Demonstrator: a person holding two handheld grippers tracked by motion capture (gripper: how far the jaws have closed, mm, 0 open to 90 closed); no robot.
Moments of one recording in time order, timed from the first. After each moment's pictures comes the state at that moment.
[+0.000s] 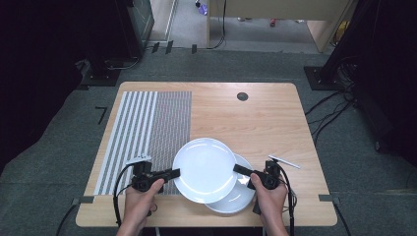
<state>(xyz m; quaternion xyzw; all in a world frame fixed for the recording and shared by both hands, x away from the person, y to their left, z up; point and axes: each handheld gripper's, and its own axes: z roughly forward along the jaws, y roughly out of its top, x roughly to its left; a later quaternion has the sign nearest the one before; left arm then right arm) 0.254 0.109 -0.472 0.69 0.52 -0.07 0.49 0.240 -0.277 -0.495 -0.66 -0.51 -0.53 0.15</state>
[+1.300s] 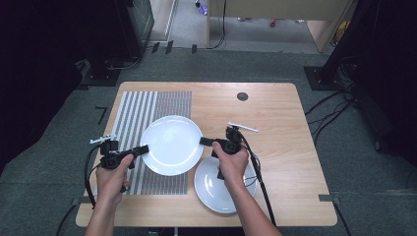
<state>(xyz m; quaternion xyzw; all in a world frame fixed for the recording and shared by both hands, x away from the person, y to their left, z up) 0.311 0.195 -0.456 0.65 0.59 0.00 0.49 0.338 -0.177 -0.465 -0.64 -0.55 -0.51 0.15</state>
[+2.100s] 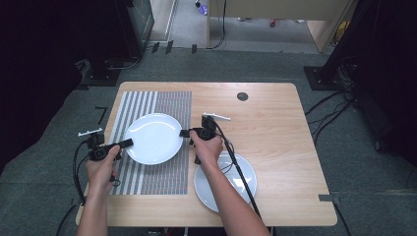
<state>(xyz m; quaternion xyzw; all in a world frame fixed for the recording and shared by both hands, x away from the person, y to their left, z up) 0.350 0.247 -0.487 0.60 0.66 0.01 0.46 0.406 -0.109 -0.499 -0.66 -0.56 -0.46 0.20</state>
